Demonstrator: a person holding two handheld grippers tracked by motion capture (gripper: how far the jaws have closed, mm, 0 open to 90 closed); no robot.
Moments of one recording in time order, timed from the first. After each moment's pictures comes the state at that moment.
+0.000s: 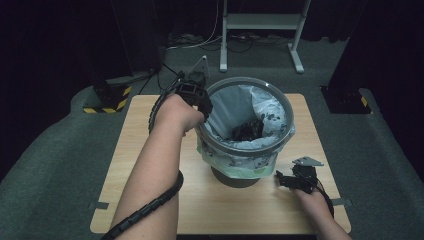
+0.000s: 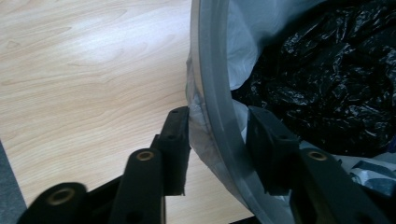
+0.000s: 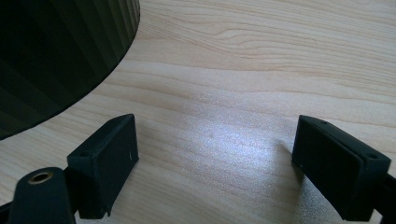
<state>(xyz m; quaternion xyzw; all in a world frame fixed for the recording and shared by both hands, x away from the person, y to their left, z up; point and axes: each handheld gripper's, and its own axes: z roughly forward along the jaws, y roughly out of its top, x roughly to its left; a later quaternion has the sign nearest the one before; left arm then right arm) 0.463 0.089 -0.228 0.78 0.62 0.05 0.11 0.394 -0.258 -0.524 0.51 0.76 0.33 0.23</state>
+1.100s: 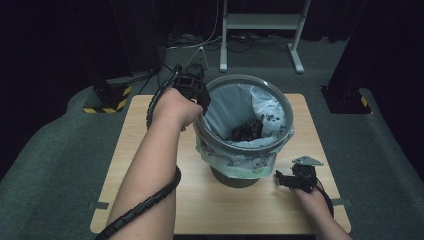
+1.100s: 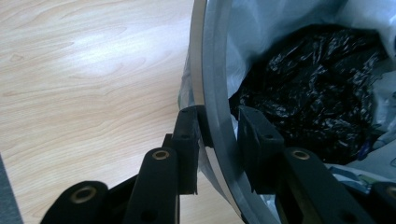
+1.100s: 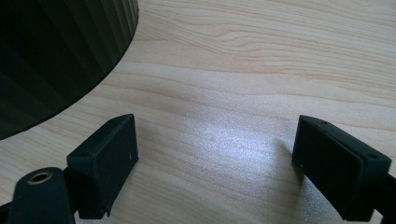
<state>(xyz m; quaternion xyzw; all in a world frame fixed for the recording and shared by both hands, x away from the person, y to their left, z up) 0.462 0.095 -0.209 0.77 0.62 0.05 0.15 0.395 -0.257 -0.525 0.51 0.76 0.33 0.23</state>
